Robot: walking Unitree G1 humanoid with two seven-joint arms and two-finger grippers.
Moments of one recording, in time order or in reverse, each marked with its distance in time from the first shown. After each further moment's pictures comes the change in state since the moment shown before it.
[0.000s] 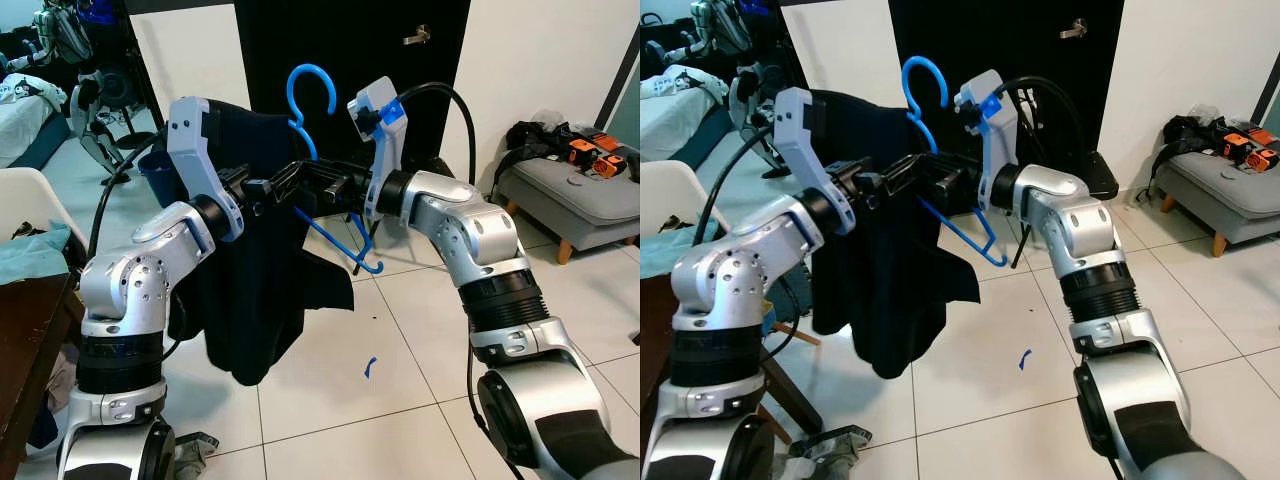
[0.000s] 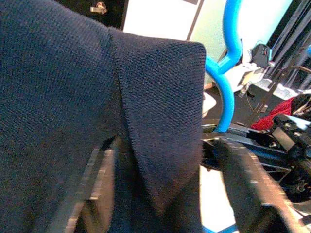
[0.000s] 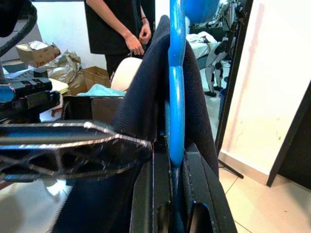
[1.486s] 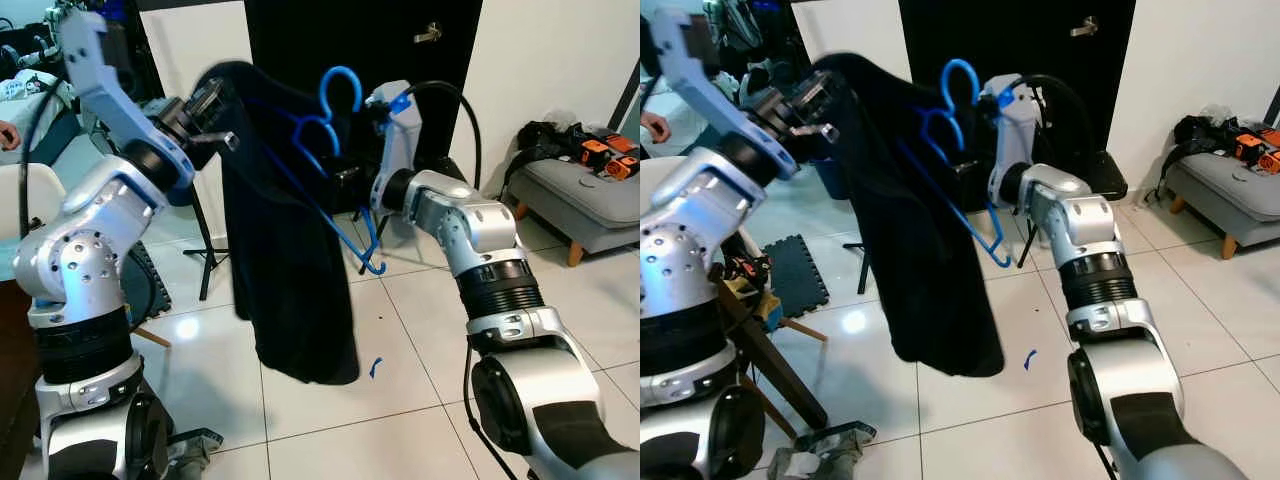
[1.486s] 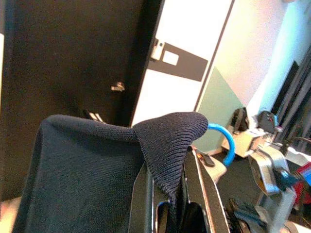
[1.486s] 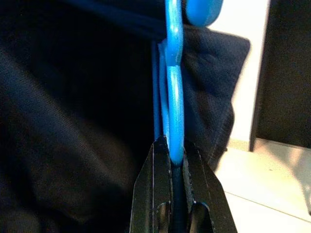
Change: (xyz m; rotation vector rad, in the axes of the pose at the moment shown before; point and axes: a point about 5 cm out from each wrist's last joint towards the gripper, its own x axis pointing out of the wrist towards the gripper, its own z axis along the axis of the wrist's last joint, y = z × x) left arm -0.024 0.003 0.066 -0.004 -0.306 0.000; right arm -0.007 -0.035 -0.008 0.160 0.010 -0.311
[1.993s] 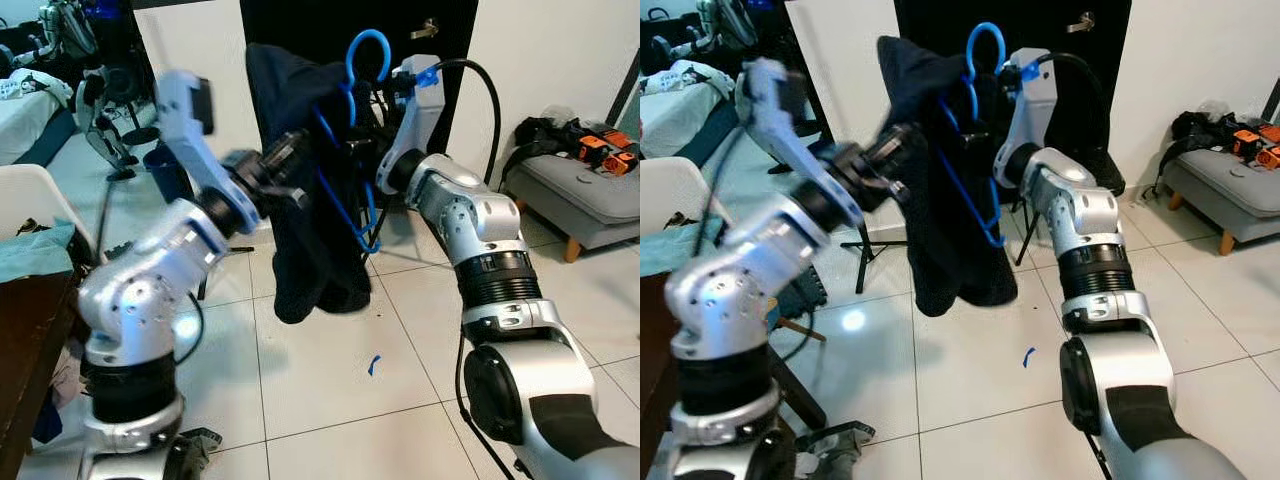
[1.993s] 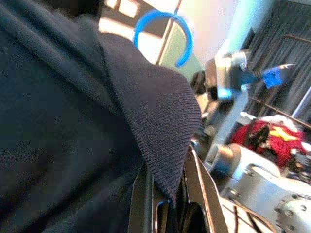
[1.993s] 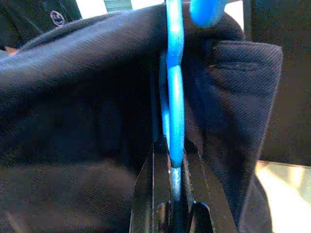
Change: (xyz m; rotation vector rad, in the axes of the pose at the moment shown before) left arm -0.002 -0.061 -0.062 -0.156 0.177 -0.197; right arm 0.004 0.004 0.016 0.051 -0.134 -0.009
